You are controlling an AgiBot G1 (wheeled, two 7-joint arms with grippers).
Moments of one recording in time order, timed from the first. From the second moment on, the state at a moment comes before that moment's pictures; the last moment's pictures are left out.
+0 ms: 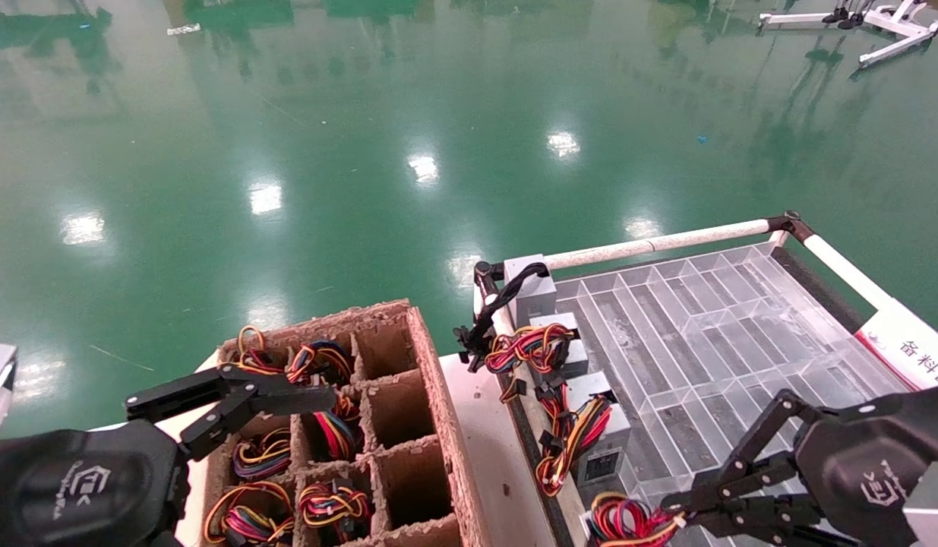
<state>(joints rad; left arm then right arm) -1.08 0.60 0.30 -1.28 0.72 1.49 -0.18 2.17 -0.53 -1.66 0.90 -0.68 -1.59 -0.76</state>
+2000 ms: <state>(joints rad) -1.08 0.60 0.30 -1.28 0.72 1.49 -0.18 2.01 -0.63 -1.83 0.50 -0.39 -1.58 -0.88</state>
